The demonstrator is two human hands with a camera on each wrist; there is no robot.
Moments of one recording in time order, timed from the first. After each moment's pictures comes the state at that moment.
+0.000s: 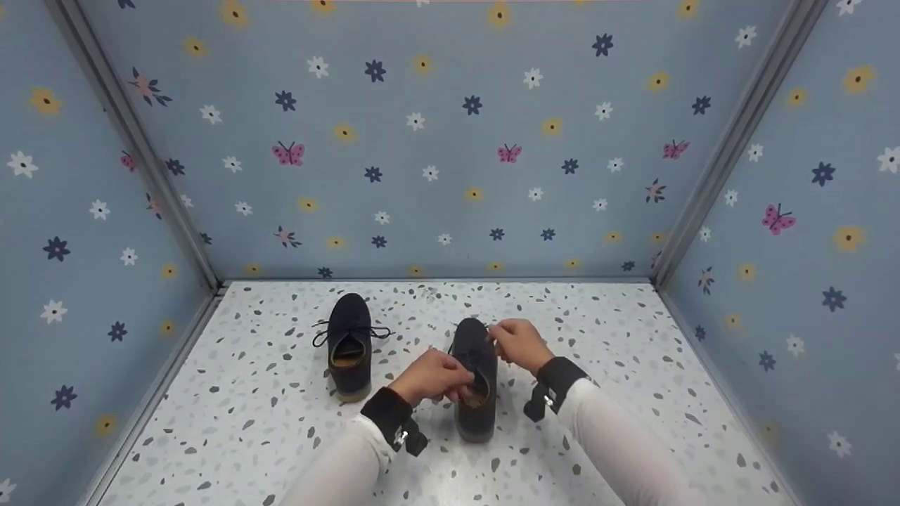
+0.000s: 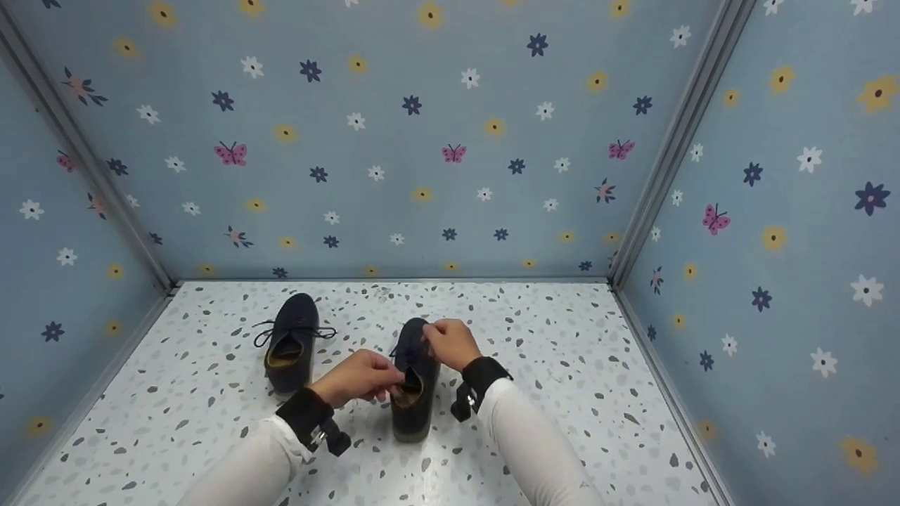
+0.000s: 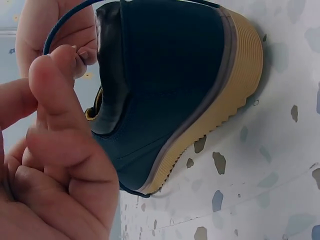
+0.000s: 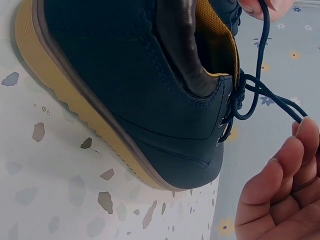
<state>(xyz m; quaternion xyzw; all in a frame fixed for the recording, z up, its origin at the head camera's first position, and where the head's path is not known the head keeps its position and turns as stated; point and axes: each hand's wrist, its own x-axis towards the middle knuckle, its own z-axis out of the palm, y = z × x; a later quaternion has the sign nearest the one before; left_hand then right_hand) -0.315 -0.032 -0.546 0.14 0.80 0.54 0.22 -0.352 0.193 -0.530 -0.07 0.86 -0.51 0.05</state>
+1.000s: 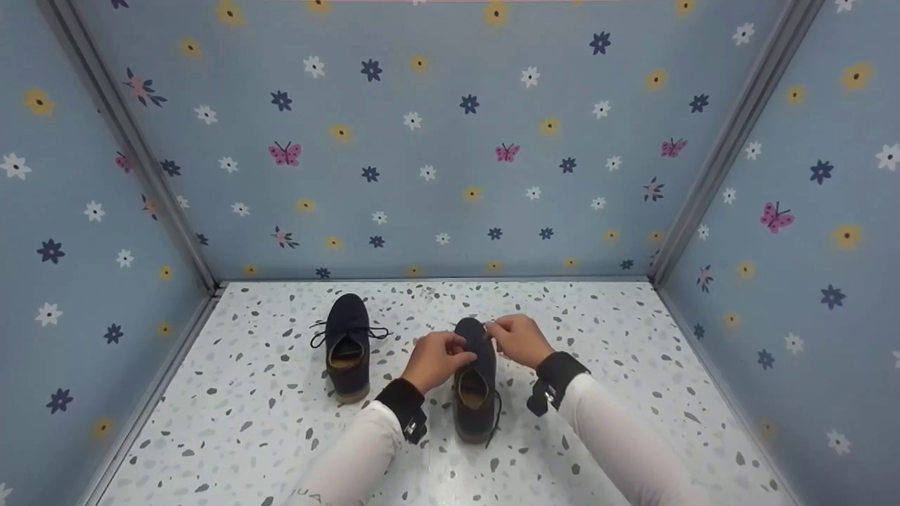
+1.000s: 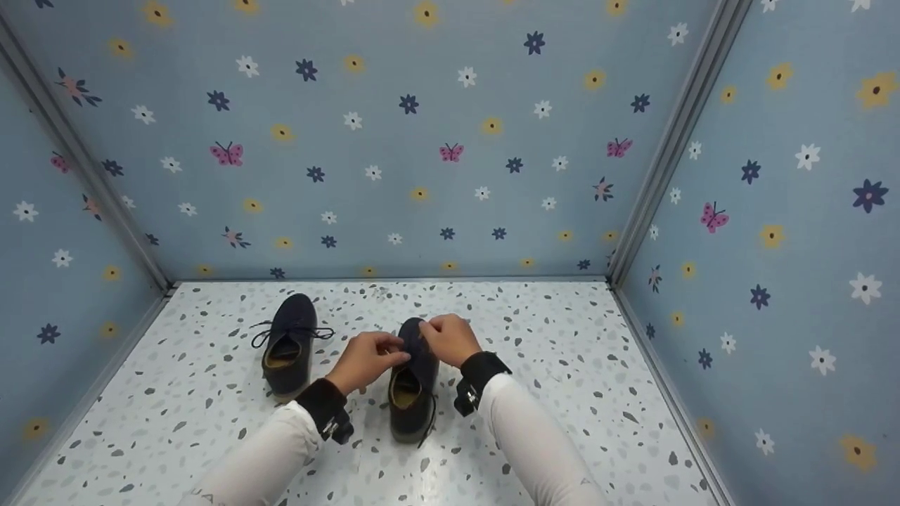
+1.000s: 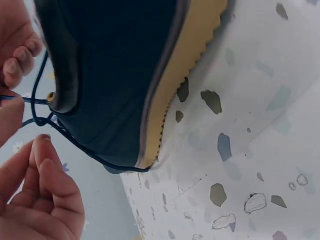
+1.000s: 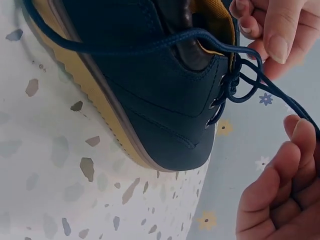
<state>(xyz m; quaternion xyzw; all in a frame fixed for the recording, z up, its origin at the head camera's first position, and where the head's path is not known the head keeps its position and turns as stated) -0.336 -0.015 -0.548 0.14 0.88 0.46 0.00 -0.356 0.196 -0.518 -0.10 0.90 -0.43 0.02</state>
